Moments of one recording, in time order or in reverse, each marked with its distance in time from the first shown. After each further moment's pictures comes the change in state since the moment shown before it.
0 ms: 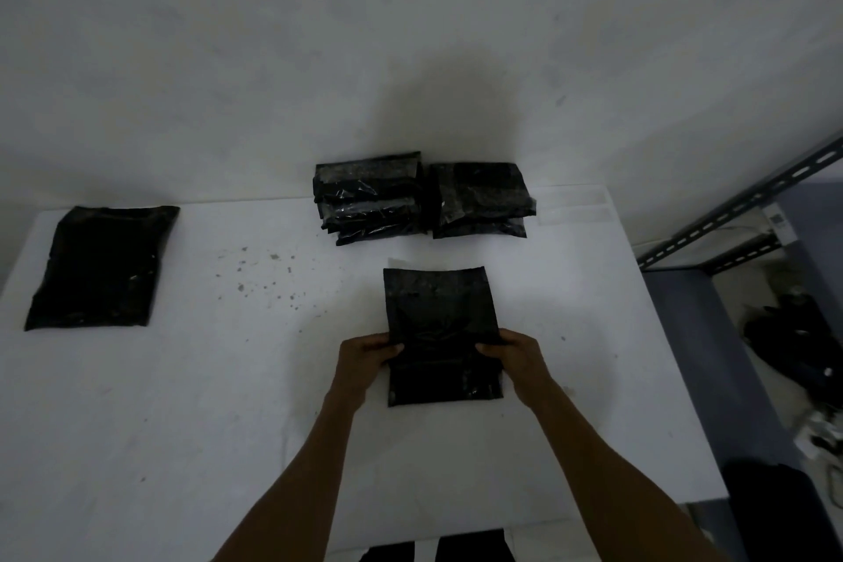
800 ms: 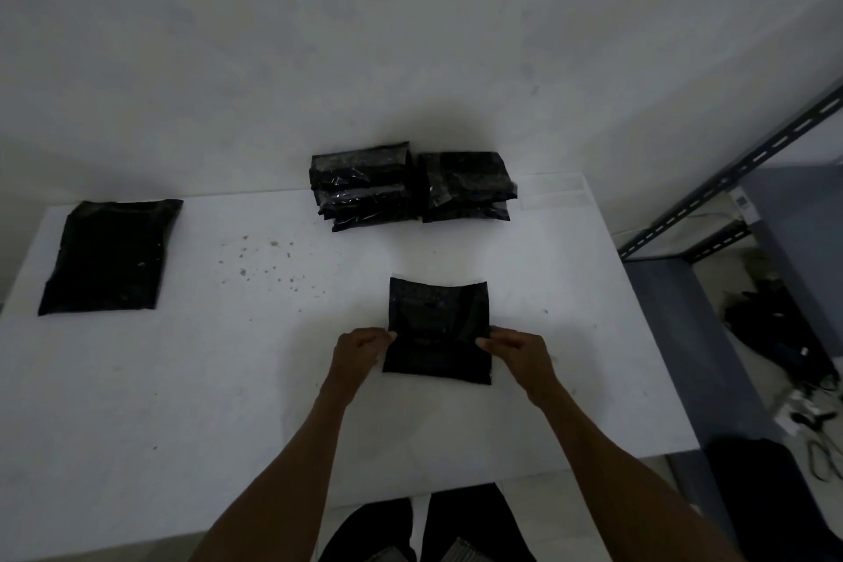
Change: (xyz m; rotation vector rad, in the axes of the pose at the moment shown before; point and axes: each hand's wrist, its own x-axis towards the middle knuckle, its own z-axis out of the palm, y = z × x) left_hand -0.038 -0.015 -0.015 0.317 -0.043 0.142; right_hand -0.048 0.028 -0.030 -0.177 0.019 -0.216
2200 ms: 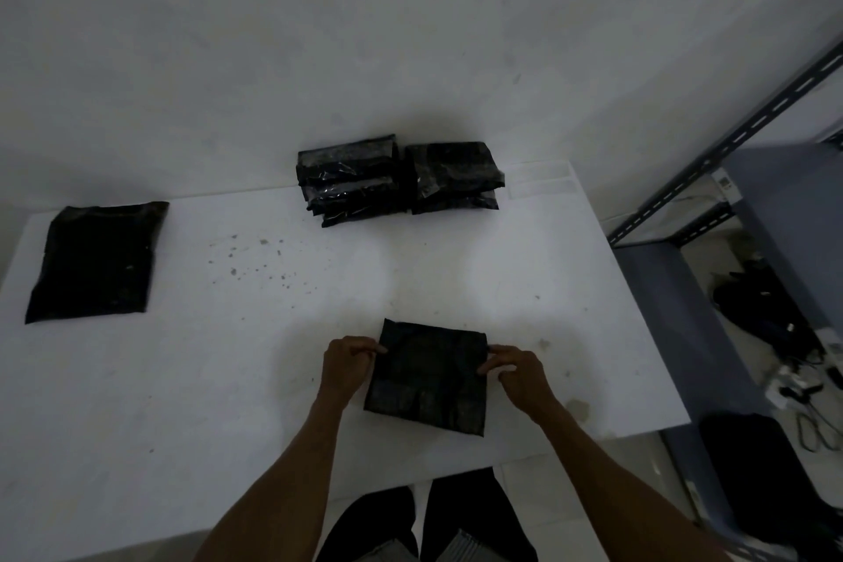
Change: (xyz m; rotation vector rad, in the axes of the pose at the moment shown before) left_hand -0.009 -0.027 -0.002 0.291 0.062 0.139; right_hand -0.031 0.056 -0.008 -0.453 0.026 -0.186
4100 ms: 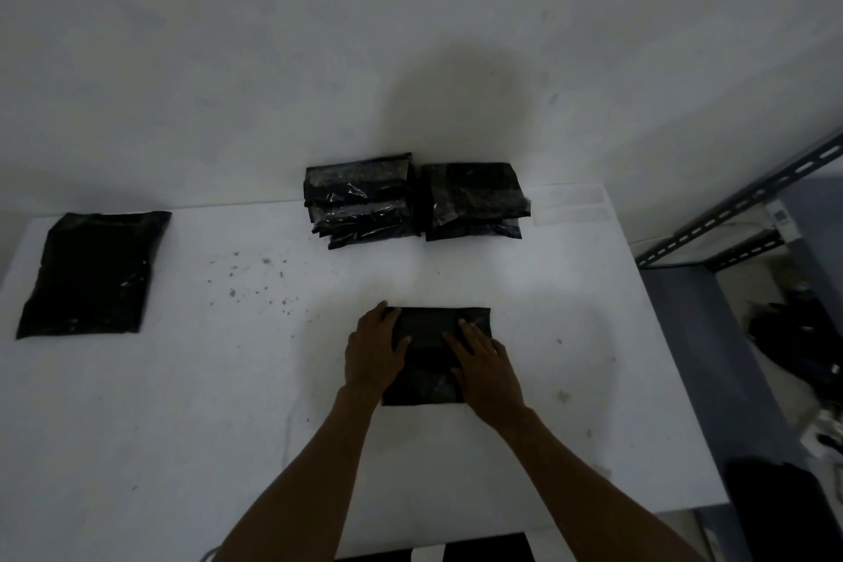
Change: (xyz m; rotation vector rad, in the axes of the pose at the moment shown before) left_hand 0.074 0.043 0.028 0.481 0.008 0.141; right_hand 0.084 -0.051 0.040 -0.696 -0.103 -0.410
